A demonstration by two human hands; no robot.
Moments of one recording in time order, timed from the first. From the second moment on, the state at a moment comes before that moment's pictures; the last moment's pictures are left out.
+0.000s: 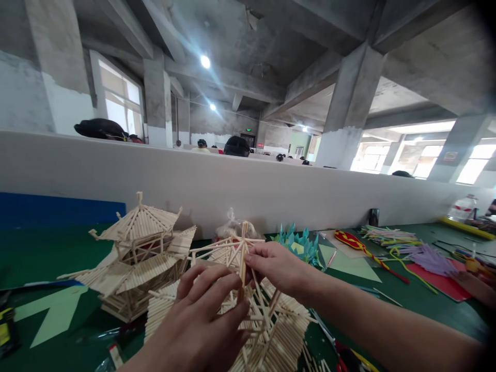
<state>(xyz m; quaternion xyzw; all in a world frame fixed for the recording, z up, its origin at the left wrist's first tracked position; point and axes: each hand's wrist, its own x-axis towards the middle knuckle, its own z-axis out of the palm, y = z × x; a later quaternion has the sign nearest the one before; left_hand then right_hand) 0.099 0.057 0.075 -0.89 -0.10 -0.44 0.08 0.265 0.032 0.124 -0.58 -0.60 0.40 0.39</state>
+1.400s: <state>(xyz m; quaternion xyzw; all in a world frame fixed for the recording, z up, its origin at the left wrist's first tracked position) 0.112 0.070 0.102 -0.91 -0.15 -0.37 0.05 0.257 0.029 0.121 -0.60 -0.49 0.43 0.47</state>
